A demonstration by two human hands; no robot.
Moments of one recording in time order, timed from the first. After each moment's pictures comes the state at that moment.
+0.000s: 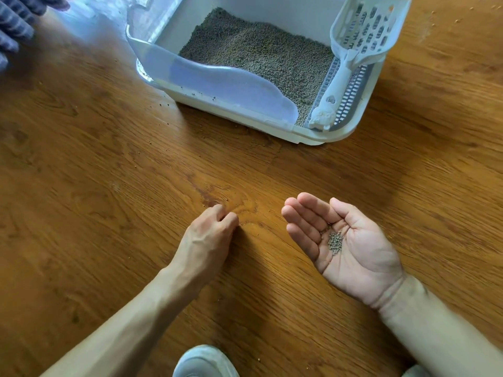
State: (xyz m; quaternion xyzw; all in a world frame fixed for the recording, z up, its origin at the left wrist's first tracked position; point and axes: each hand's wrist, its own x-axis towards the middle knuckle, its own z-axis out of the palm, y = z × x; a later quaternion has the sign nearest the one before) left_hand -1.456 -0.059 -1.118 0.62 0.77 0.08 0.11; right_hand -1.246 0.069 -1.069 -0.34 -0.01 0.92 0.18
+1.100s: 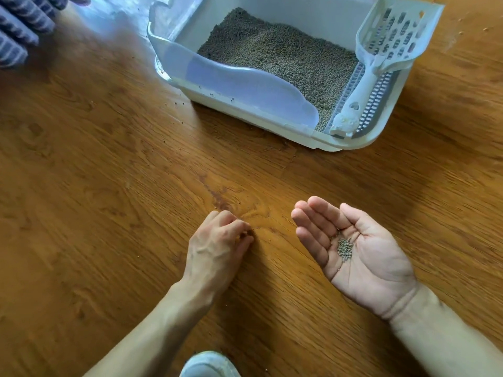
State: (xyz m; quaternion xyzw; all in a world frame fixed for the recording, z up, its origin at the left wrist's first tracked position) left_hand -1.444 -0.065 -1.105 0.53 0.82 0.15 0.12; right_hand -1.251 0.072 -1.087 -0.31 0.00 0.94 0.15
